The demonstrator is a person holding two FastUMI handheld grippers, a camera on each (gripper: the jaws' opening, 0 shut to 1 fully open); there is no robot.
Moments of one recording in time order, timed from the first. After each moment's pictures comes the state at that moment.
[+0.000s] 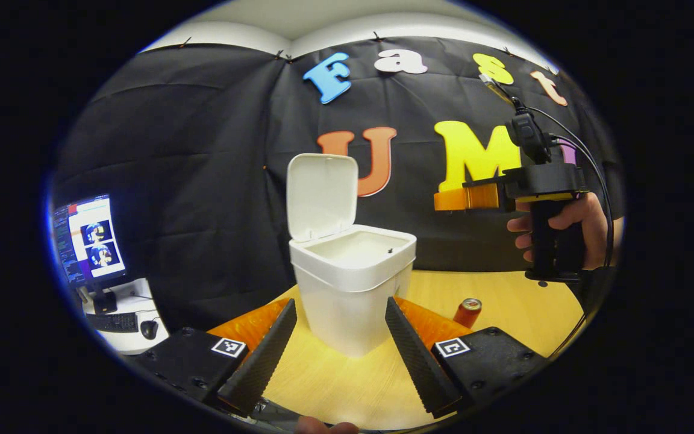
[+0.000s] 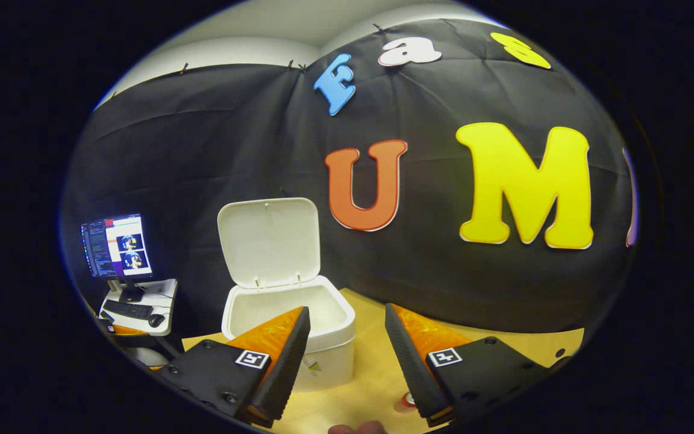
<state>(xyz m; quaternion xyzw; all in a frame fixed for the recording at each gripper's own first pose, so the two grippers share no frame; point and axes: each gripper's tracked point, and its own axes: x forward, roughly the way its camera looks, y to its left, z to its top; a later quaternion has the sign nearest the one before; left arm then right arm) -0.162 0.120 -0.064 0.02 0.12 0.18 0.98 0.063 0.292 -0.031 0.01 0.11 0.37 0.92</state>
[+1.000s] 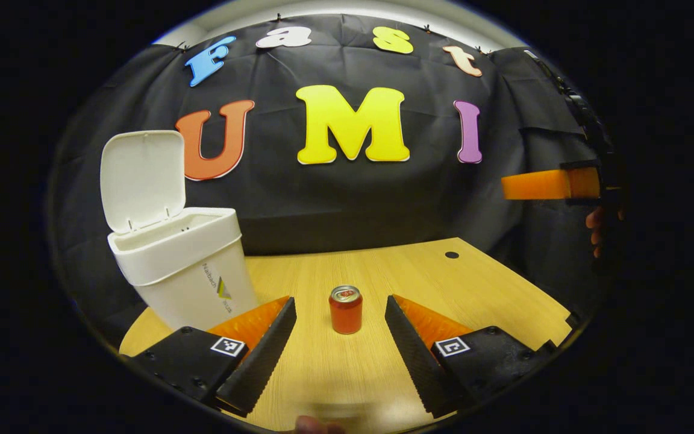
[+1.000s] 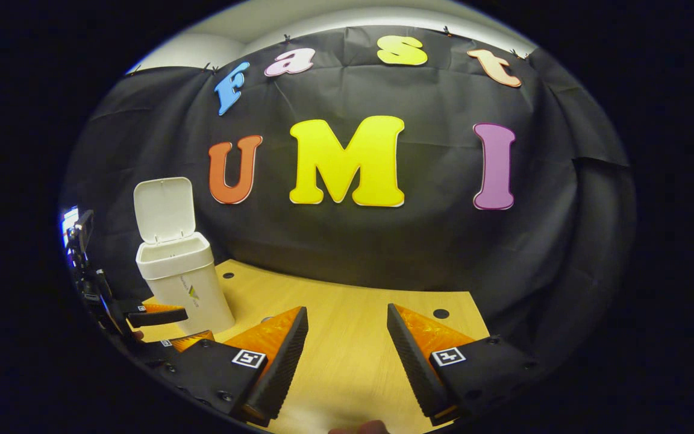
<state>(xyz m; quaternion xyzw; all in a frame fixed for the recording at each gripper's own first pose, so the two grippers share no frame) -0.063 -0.038 -0.164 0.03 0.17 -0.06 0.98 0.007 -0.013 -0.077 -0.02 0.15 0.12 0.98</state>
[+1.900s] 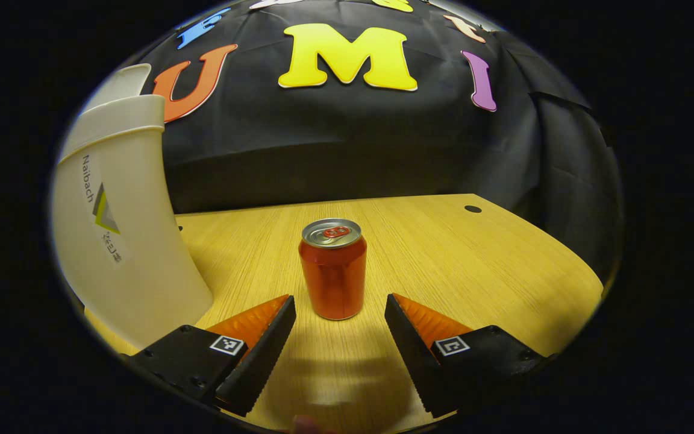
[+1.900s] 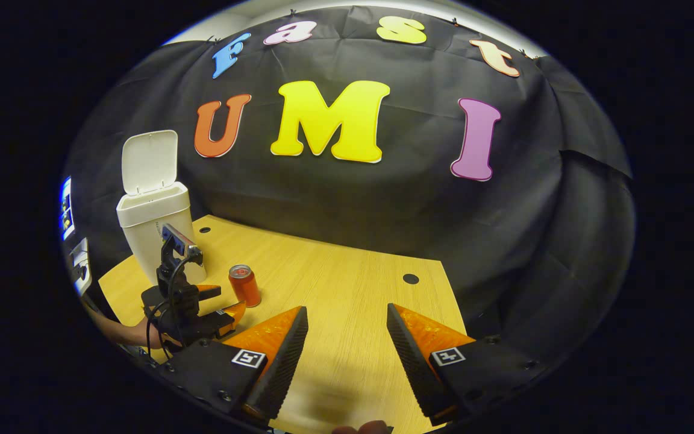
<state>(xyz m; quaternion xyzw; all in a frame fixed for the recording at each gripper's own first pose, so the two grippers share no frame) 0.027 -0.046 -0.325 0.04 0.24 -0.07 0.97 -0.020 -0.062 -0.133 -0.07 0.23 0.07 0.97</state>
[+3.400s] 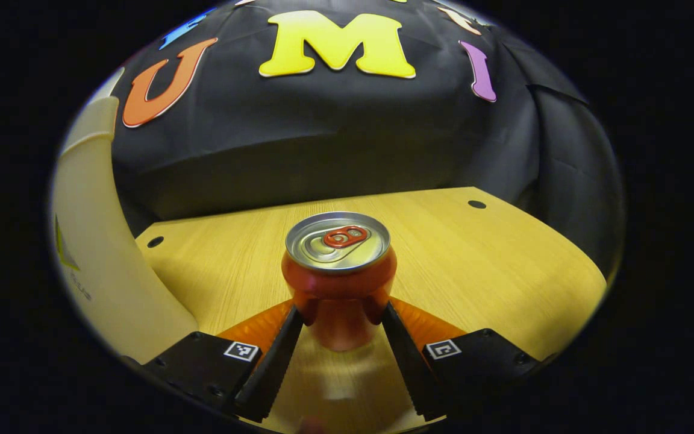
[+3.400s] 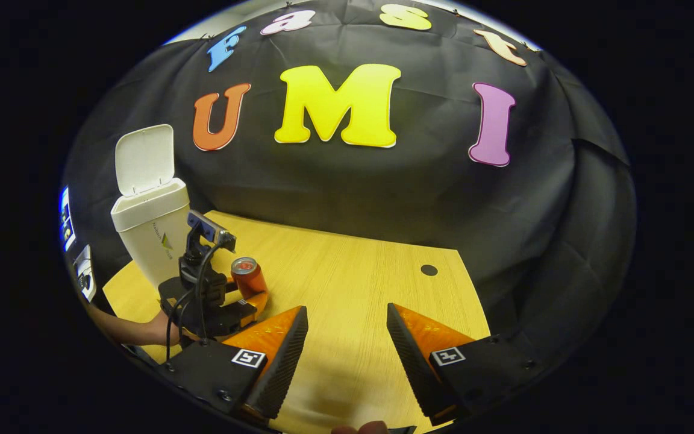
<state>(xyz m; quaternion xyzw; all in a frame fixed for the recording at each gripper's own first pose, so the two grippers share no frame) 0.067 -0.048 -0.305 0.05 0.24 -0.09 0.97 -0.001 -0.021 -0.150 -0.05 0.26 0.09 0.96</state>
